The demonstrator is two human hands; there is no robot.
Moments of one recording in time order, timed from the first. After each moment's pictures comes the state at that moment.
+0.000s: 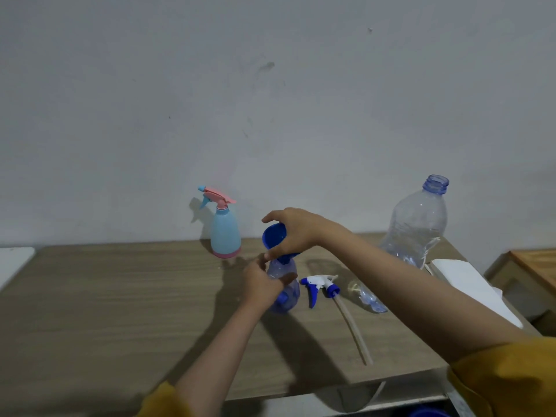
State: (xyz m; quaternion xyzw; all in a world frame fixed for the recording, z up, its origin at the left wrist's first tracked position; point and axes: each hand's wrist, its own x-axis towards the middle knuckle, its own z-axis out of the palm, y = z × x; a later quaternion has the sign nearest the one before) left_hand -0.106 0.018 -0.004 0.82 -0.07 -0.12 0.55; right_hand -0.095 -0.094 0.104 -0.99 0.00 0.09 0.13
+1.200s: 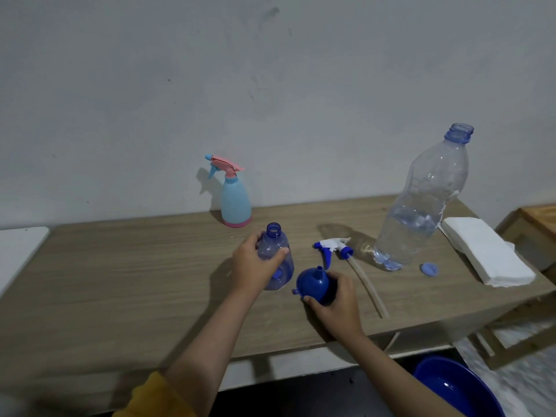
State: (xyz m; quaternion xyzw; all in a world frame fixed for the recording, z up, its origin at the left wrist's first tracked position) left_hand -0.102 0.077 -0.038 0.82 -0.15 -0.03 0.55; right_hand -0.224 -0.065 -0.125 -0.84 0.25 -0.22 0.44
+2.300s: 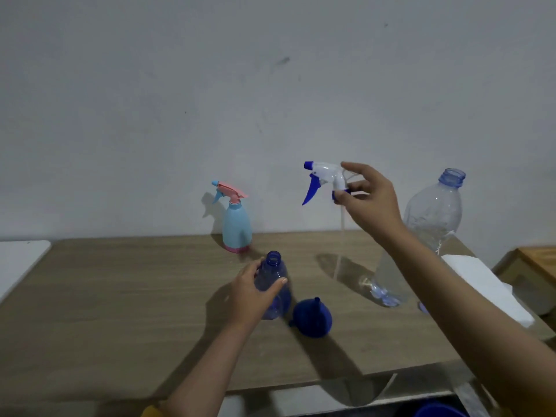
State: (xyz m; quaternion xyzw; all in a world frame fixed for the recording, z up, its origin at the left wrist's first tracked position) left_hand -0.102 0.078 -0.050 0.82 -0.13 -0.02 0.56; right_hand -0.152 -0.123 0.118 -0.80 0.13 -0.32 0.49
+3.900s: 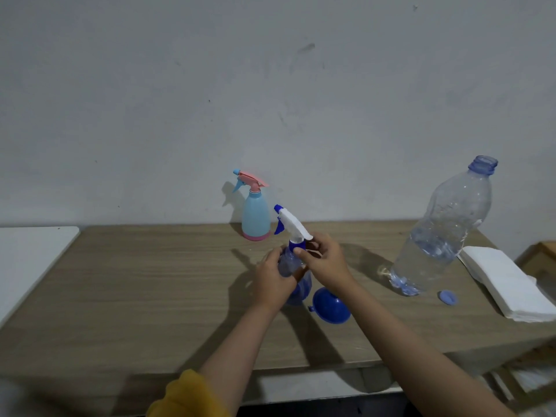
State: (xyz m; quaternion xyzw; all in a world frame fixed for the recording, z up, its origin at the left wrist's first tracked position) left_hand -0.099 0.078 -0.051 0.80 -0.16 -0.02 0.57; right_hand -0.135 -0.039 -0.016 -0.79 0.12 -0.19 0.58
